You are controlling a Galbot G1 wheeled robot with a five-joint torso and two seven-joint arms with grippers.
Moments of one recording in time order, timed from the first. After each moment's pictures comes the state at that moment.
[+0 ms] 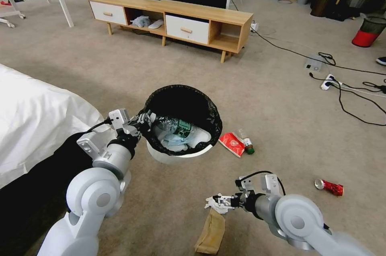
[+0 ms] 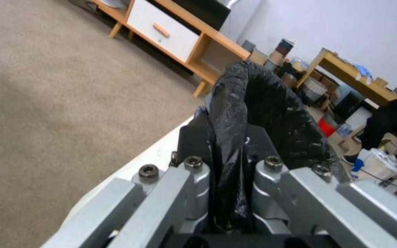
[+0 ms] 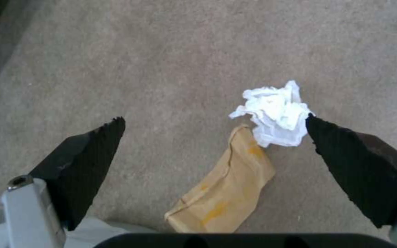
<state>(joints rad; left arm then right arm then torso) 1.16 -1.20 -0.40 -2.27 -0.93 0.40 -0.39 -1.19 0.78 0.07 2.16 1.40 -0.74 0.58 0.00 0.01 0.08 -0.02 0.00</state>
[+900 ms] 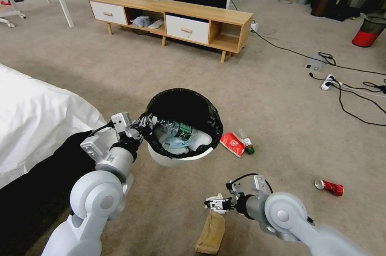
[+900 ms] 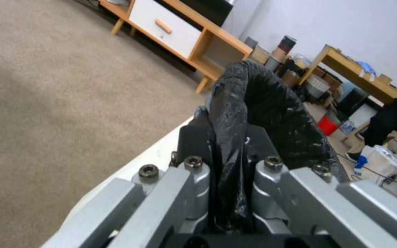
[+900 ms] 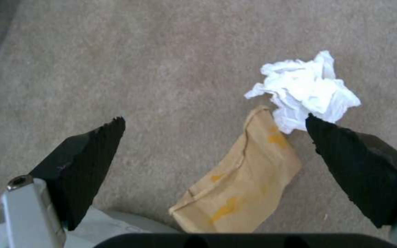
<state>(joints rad) 1.19 -1.20 -0.39 -2.27 -0.91 0.39 -0.38 -1.11 0.81 -0.04 2.02 1.41 -0.74 0.51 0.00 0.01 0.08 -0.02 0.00</state>
